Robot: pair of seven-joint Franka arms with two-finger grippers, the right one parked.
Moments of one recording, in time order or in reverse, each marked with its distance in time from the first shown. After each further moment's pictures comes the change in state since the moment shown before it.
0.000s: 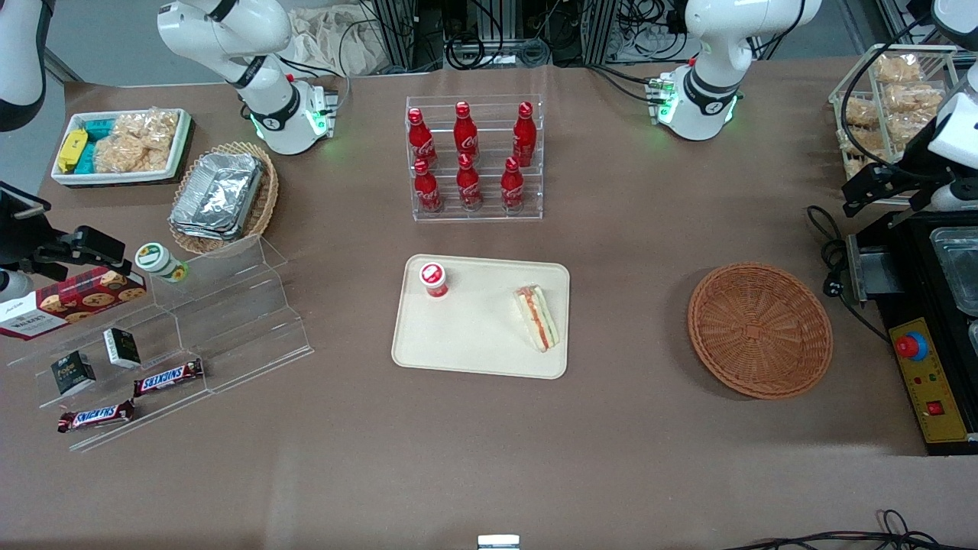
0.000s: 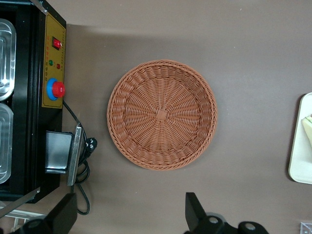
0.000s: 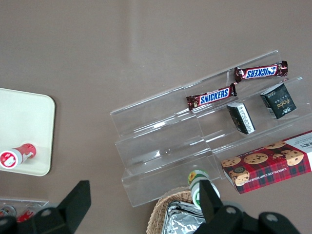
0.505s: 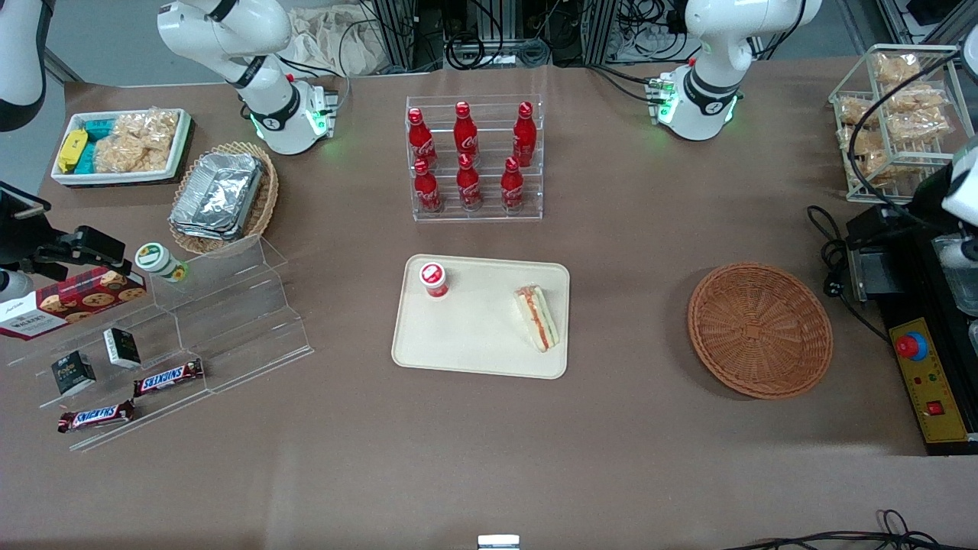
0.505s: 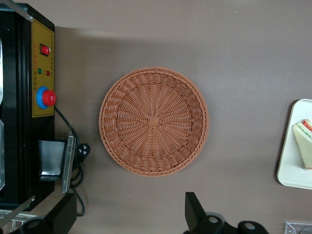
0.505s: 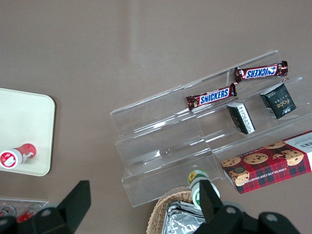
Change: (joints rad) arm -0.005 0.176 -0.032 0.221 0.000 -0.102 -0.033
